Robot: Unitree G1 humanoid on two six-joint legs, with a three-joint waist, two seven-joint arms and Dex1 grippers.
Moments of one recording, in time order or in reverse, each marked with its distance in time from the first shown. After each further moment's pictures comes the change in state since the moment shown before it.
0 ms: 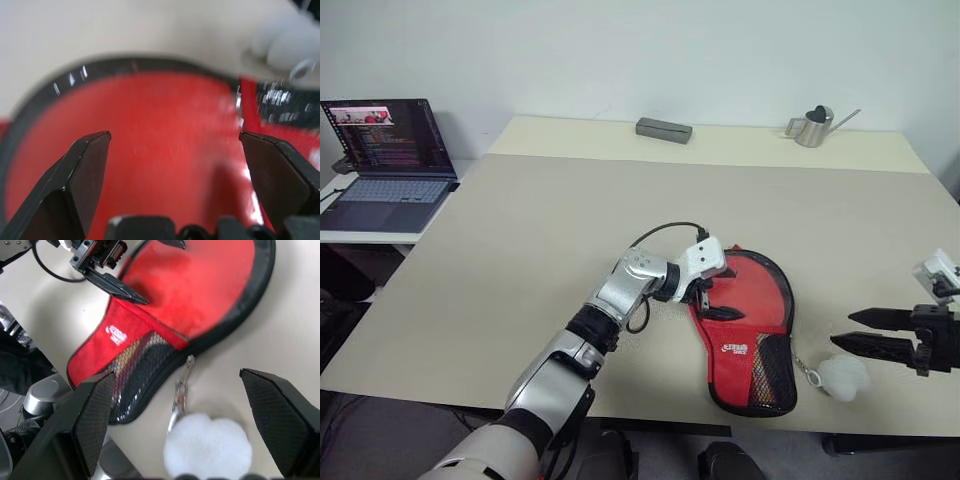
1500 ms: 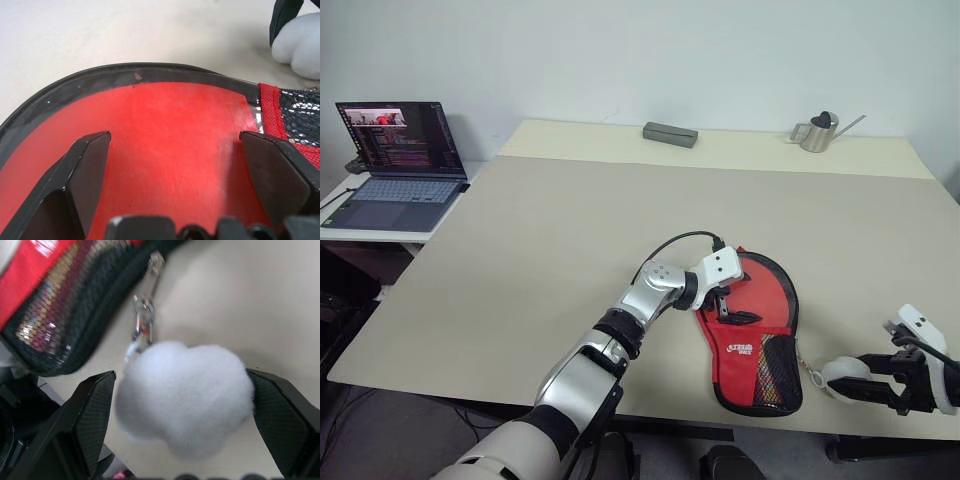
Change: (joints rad) left arm -0.058 -0.128 0.058 0.253 0.078 -0.207 0.057; right arm 0.143 0.015 0.282 0.148 -0.131 -0.274 -0.095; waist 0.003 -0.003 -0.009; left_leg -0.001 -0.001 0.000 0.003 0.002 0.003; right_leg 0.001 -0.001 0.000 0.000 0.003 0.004
